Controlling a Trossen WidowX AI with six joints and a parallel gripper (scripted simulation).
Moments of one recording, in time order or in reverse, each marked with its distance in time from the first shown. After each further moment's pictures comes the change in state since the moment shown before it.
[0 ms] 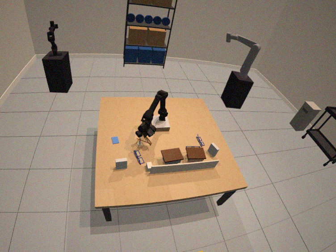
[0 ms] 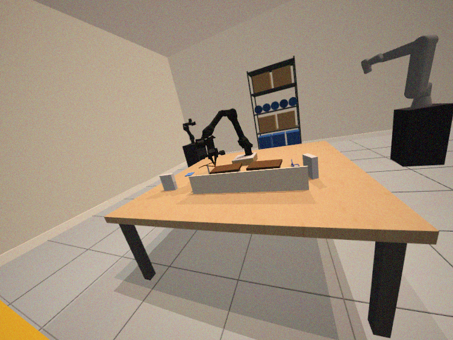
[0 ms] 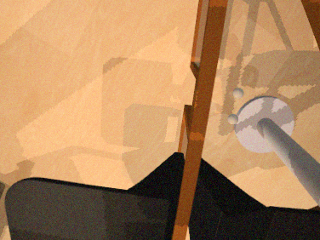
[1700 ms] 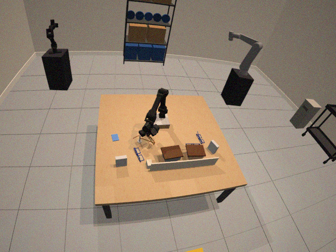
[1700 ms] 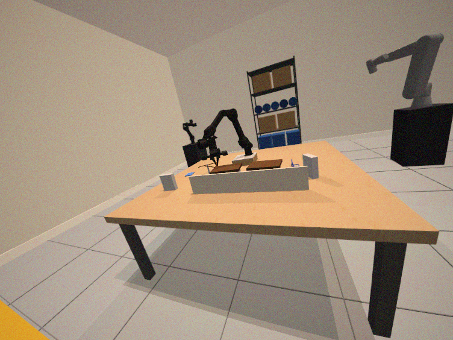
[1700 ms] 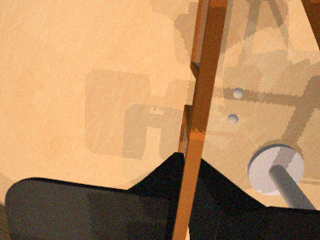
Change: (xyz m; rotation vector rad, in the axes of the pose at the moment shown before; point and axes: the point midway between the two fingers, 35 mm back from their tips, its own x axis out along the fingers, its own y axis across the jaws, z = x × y) arm 0.002 0.015 0.033 0.000 -0.003 0.008
